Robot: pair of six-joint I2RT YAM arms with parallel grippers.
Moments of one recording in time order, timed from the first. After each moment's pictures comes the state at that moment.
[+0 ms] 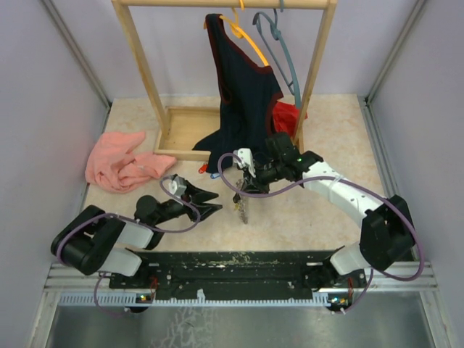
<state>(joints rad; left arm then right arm) -0.50 1.46 0.13 1.52 0.73 -0.39 0.60 1.43 1.07 -0.51 -0.81 -0.66</state>
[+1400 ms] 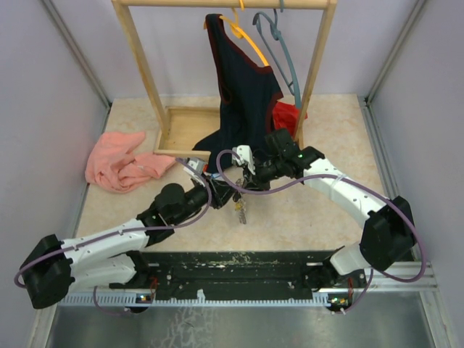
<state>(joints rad) -0.93 1.03 0.45 0.61 -0.08 -0.52 0.61 1.43 1.15 -0.63 -0.78 -0.67</state>
